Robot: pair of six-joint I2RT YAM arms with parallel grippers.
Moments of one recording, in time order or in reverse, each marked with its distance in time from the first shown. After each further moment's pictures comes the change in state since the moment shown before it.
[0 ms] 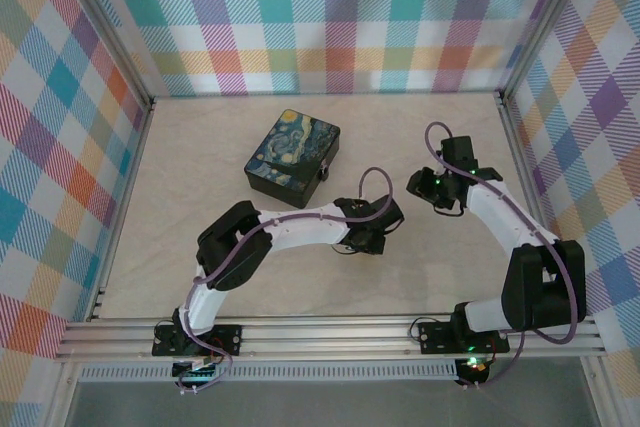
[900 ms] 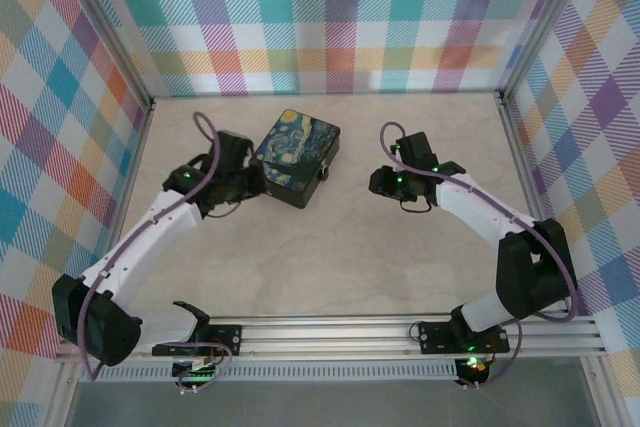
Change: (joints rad) left arm 0.582 -0.820 -0.363 -0.129 0.103 0.149; right arm 0.268 0.093 0.080 0.085 0.024 0.008
